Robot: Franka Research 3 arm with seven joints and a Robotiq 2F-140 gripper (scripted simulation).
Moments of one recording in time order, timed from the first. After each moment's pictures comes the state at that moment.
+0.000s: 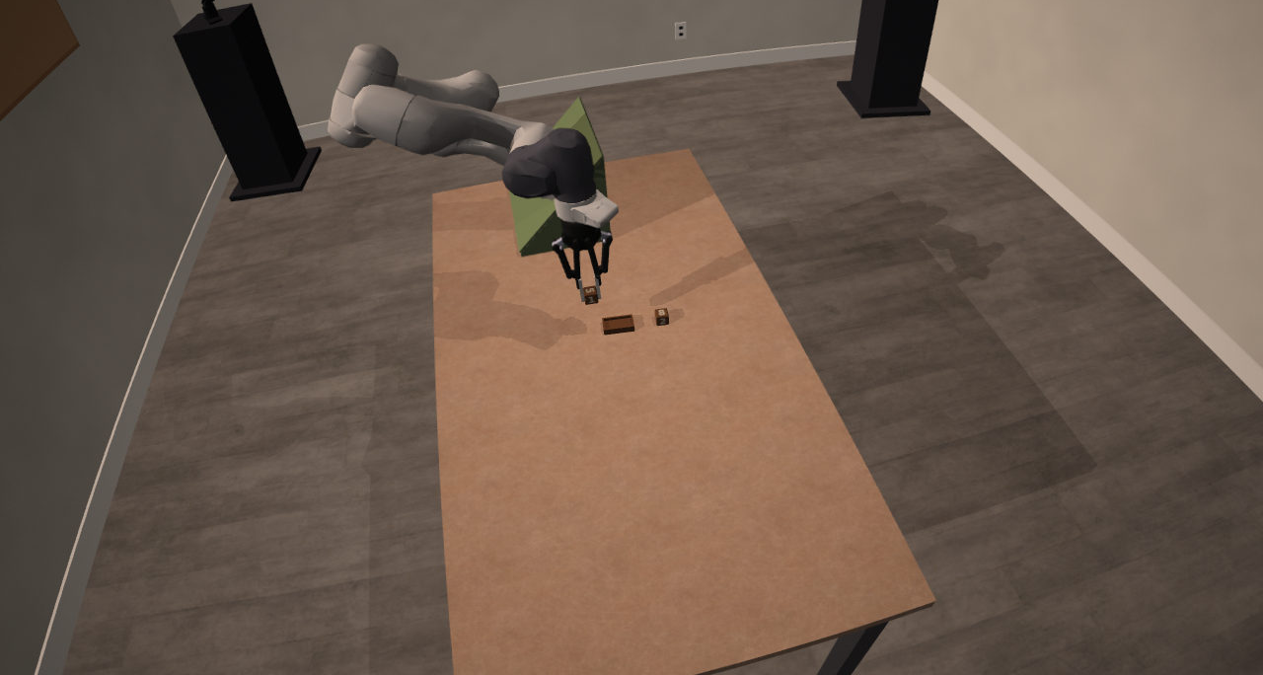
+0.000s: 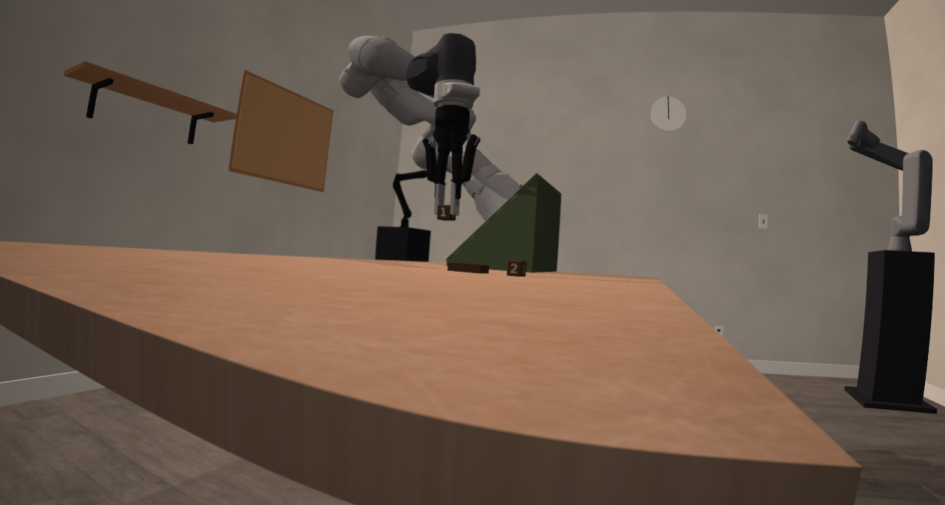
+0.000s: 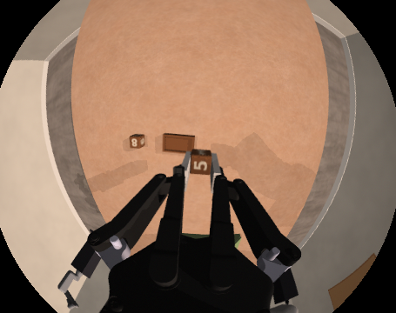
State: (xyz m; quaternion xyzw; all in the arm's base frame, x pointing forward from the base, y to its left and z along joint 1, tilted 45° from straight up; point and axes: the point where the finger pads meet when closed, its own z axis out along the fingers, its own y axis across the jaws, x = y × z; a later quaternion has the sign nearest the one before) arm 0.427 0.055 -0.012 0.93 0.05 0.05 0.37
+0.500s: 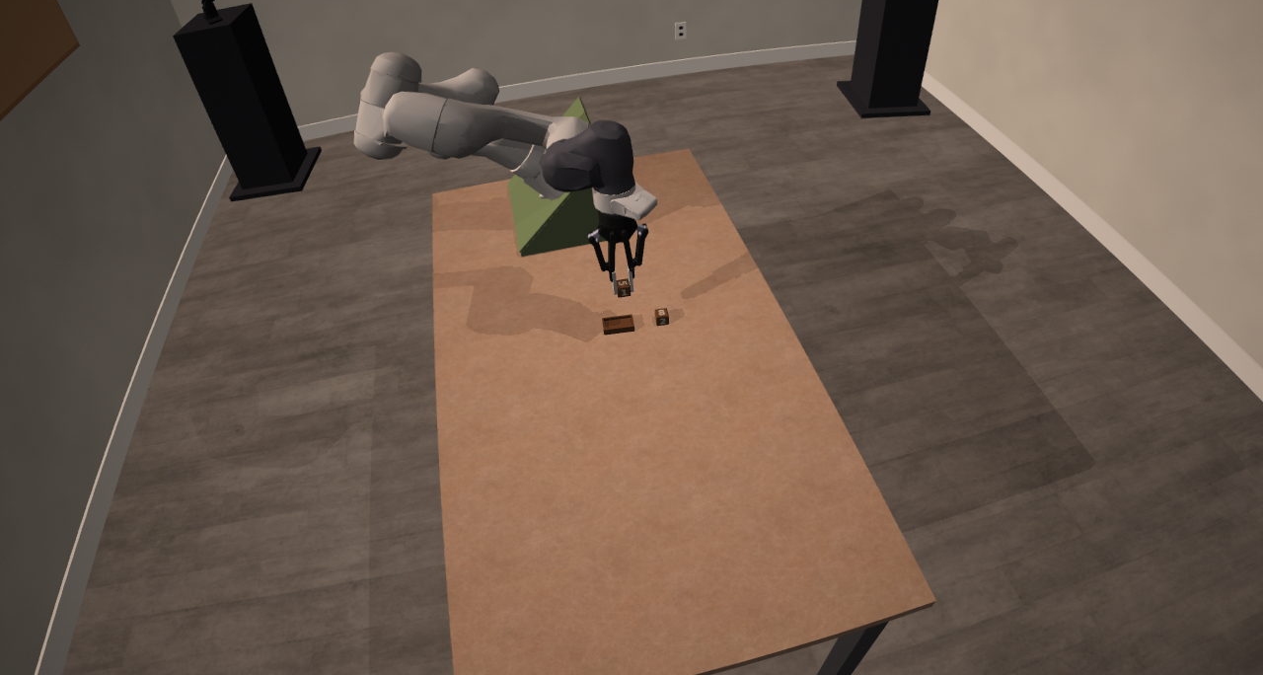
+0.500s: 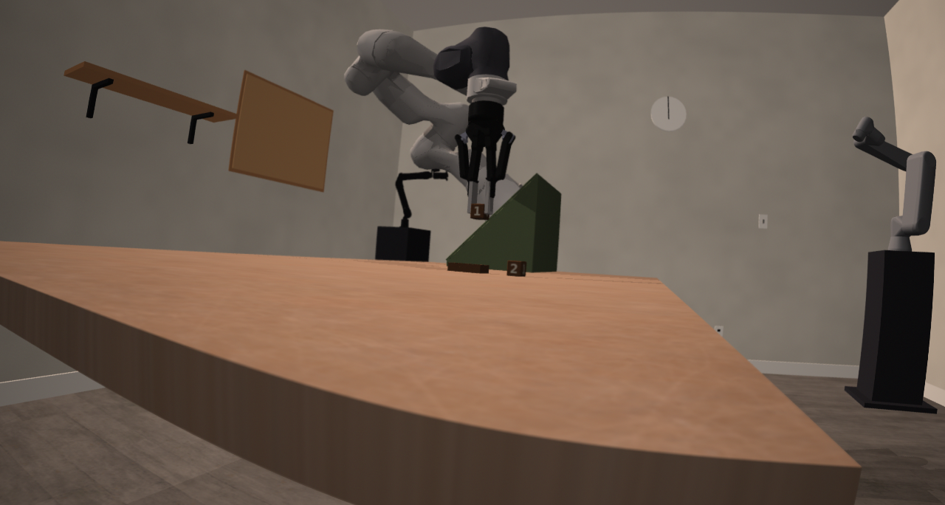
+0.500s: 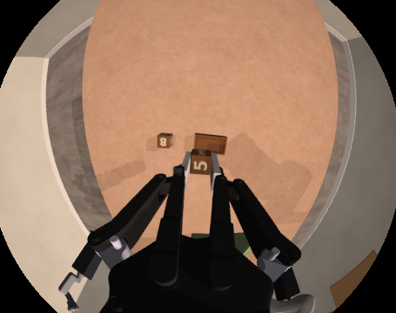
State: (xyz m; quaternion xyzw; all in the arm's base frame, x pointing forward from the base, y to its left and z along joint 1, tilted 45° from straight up) arm 0.419 0.111 -0.063 0.92 0.06 0.05 0.38
